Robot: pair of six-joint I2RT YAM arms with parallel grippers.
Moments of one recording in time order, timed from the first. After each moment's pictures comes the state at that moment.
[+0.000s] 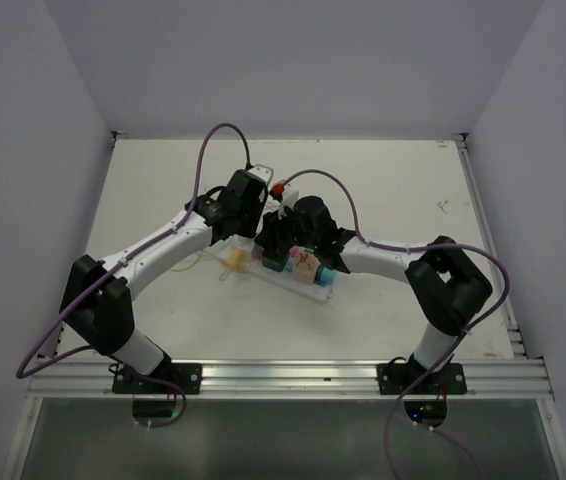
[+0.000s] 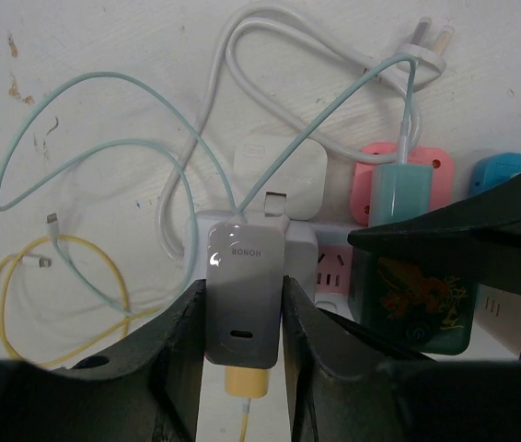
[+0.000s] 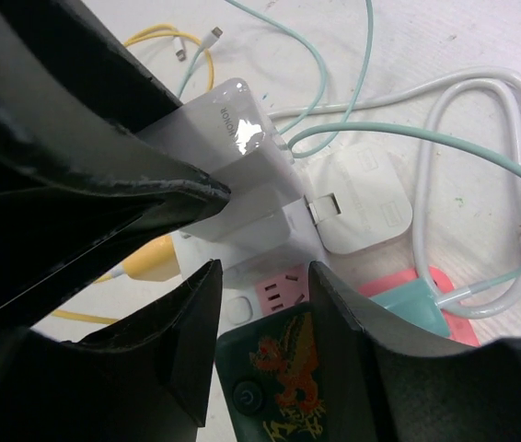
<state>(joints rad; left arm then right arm) -0.63 1.56 1.25 -0.58 -0.28 -0.18 0.76 1.74 1.01 0.30 -0.18 0.28</state>
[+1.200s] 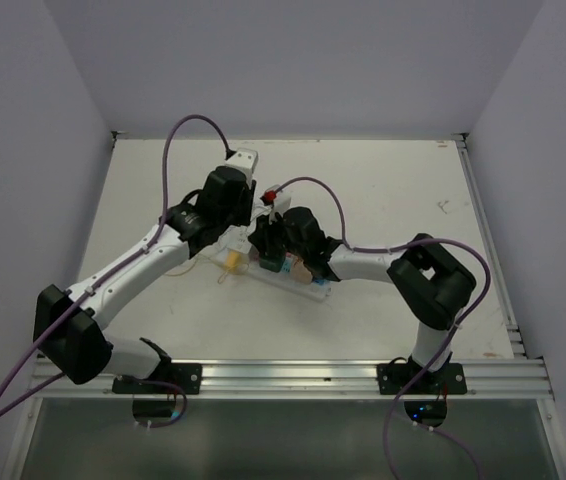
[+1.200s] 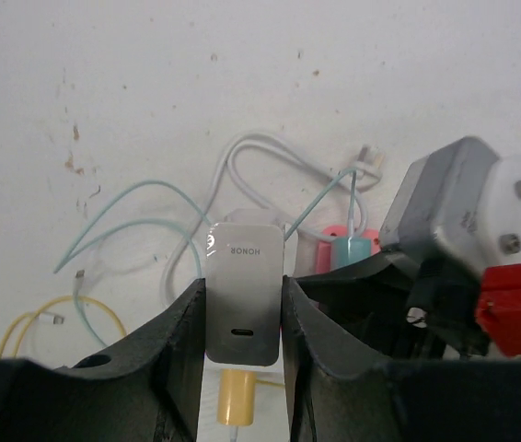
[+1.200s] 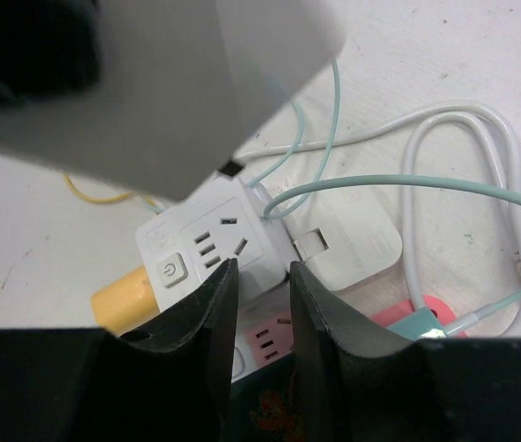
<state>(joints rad) -0.62 1.38 1.18 -0.43 -0.31 -0.21 0.83 1.83 0.99 0.47 -0.03 0.30</state>
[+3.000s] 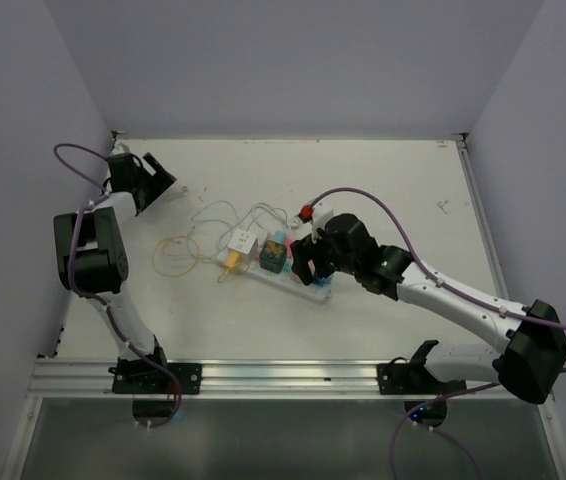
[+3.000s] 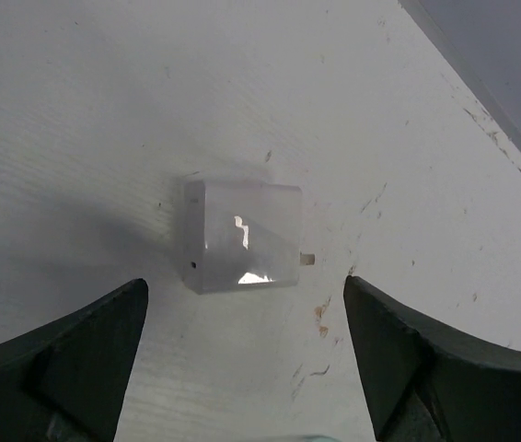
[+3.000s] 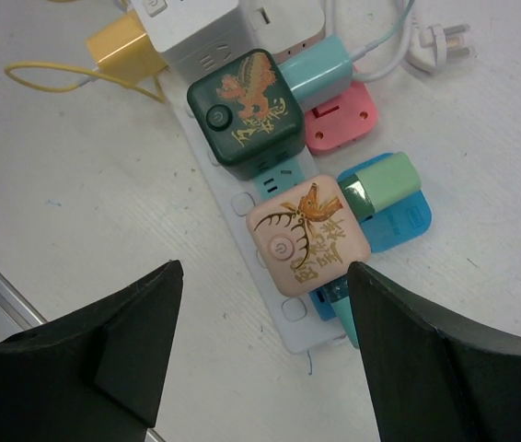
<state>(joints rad) 0.20 1.96 1.22 0.09 0.15 -0.60 0.83 1.21 0.87 -0.29 0.03 0.20</state>
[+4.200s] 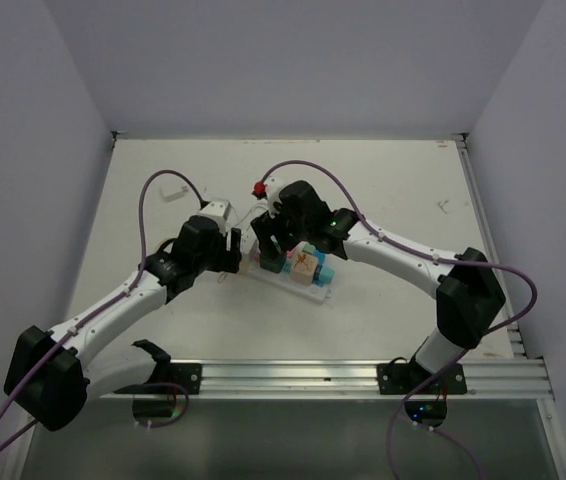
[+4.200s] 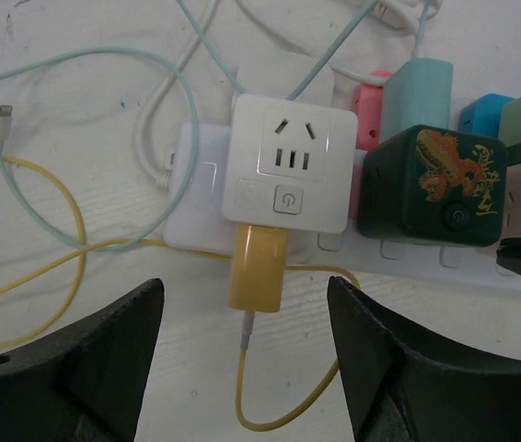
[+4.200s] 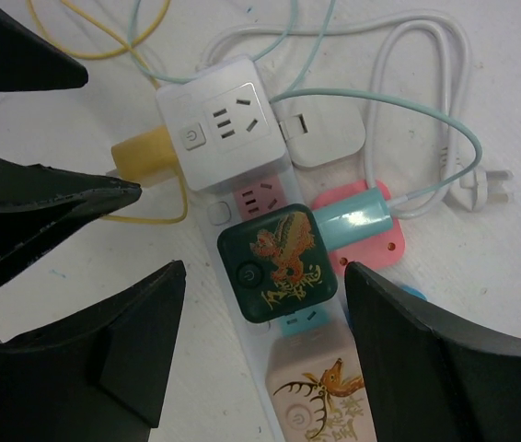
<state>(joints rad) -0.54 1.09 0.70 -0.30 -0.14 -0.30 0.83 1.64 1.28 -0.33 -0.05 0.09</state>
